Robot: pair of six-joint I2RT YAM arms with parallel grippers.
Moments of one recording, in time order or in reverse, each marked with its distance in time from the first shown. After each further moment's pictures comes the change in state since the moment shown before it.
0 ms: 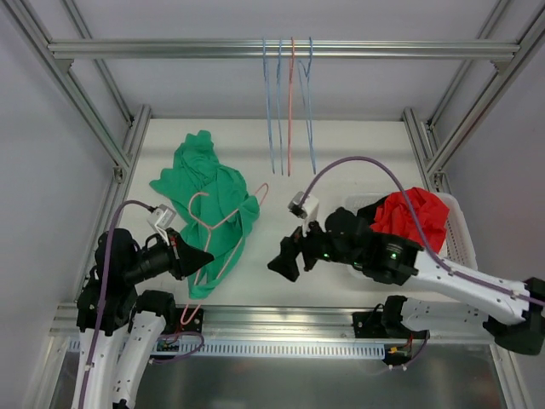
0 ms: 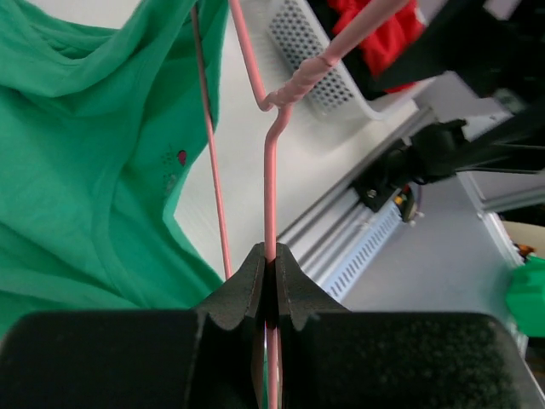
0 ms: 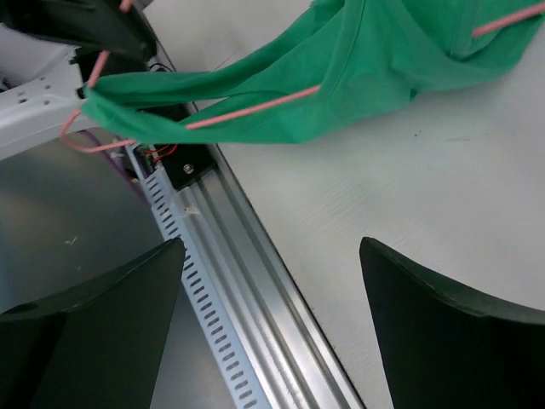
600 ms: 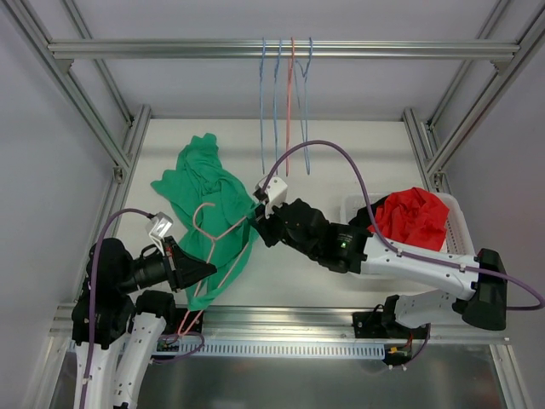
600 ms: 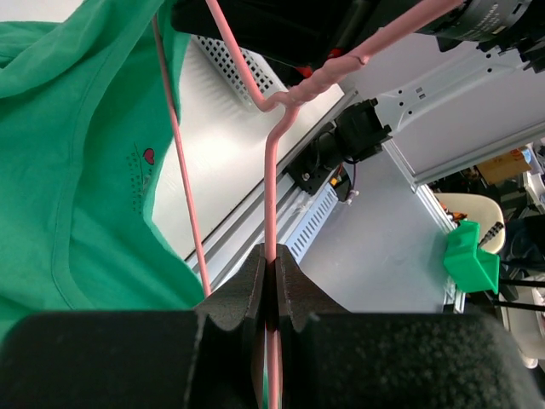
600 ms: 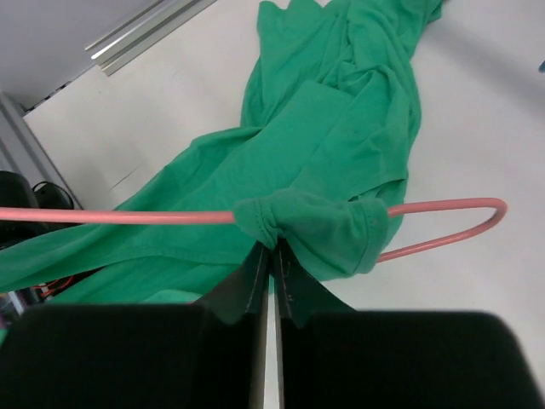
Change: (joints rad) left arm 0.000 -0.100 0.002 -0.002 0.196 -0.120; right arm 0.114 0.396 0.149 0.313 0.400 -0.138
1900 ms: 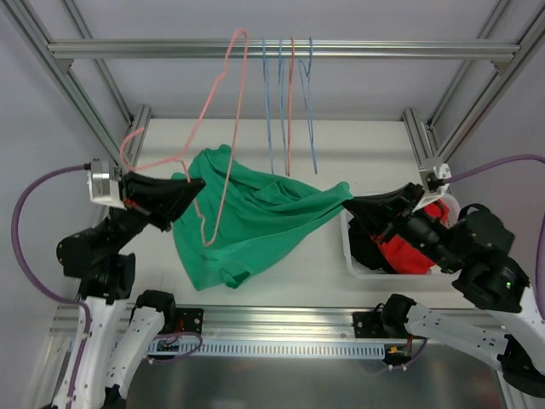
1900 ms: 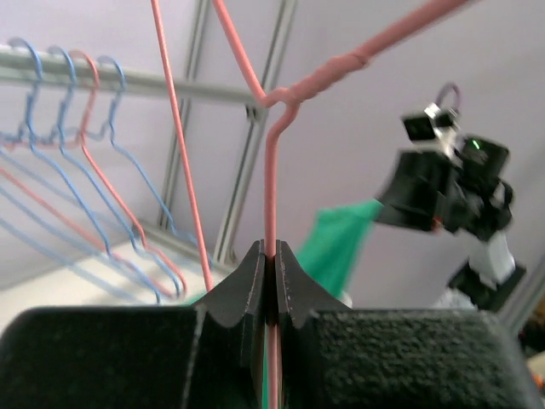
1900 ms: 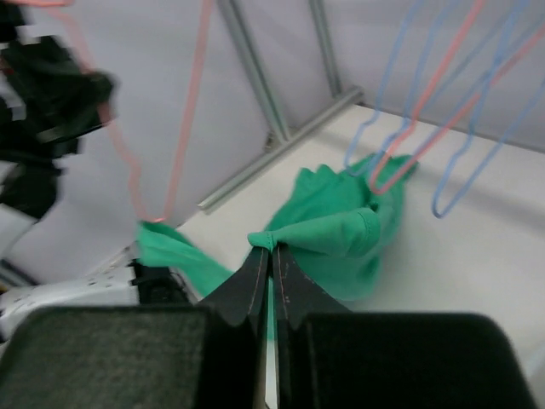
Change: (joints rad) left arm -0.028 0.239 0.064 1.183 -0.191 -0.357; right arm -0.252 -0.666 0.080 -0.304 -0.179 0.084
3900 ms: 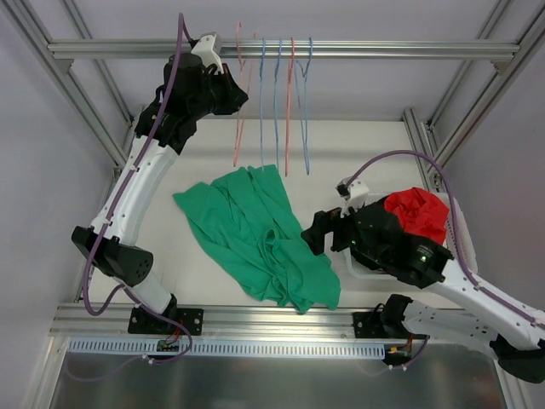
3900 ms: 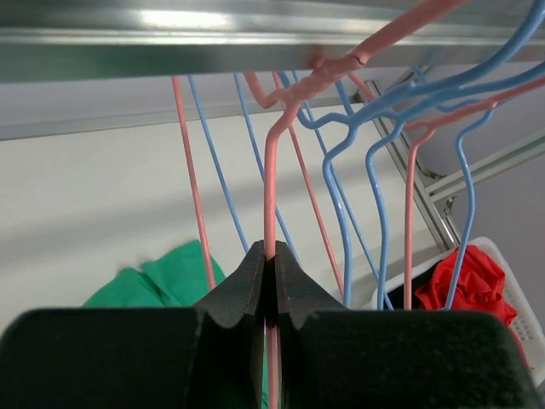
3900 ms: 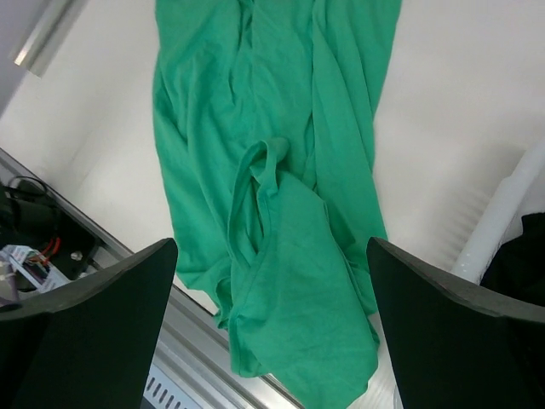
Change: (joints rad) left arm -0.255 1.164 1.137 -0.907 -0.641 0.432; right arm 0.018 0.156 -0.239 -0.139 0.138 0.130
